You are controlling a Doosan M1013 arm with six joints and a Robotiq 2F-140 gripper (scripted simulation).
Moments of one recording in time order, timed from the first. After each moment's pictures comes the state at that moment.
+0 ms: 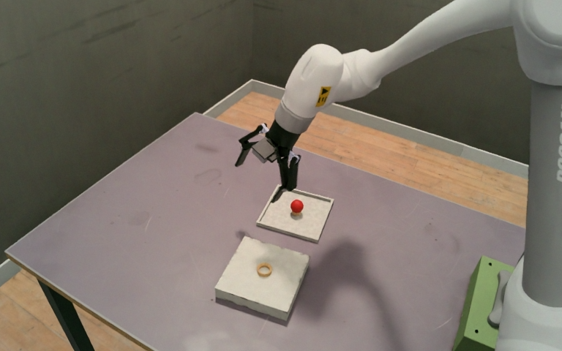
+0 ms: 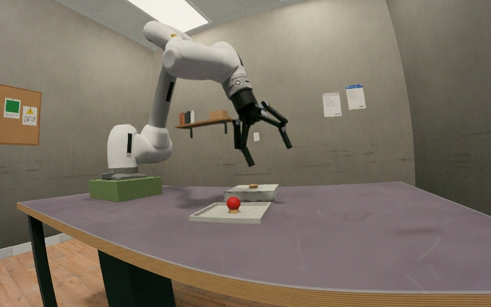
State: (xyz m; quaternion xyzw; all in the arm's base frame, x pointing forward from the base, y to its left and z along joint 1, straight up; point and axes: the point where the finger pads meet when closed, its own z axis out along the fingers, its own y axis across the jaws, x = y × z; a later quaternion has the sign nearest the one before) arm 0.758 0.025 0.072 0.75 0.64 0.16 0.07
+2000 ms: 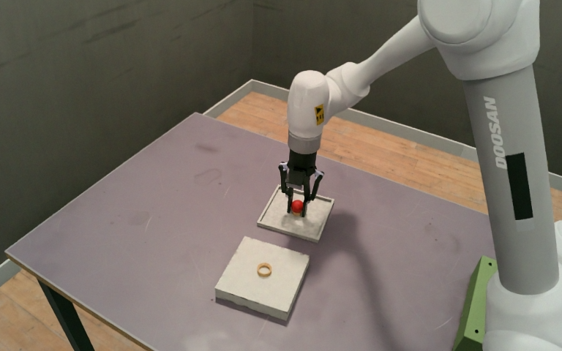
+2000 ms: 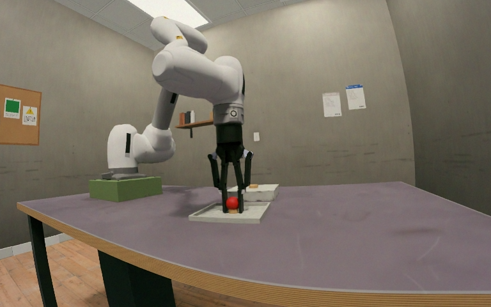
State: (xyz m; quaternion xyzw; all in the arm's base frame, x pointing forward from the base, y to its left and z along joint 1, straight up) arm 0.679 -0.076 -0.054 0.63 0.77 0.00 0.00
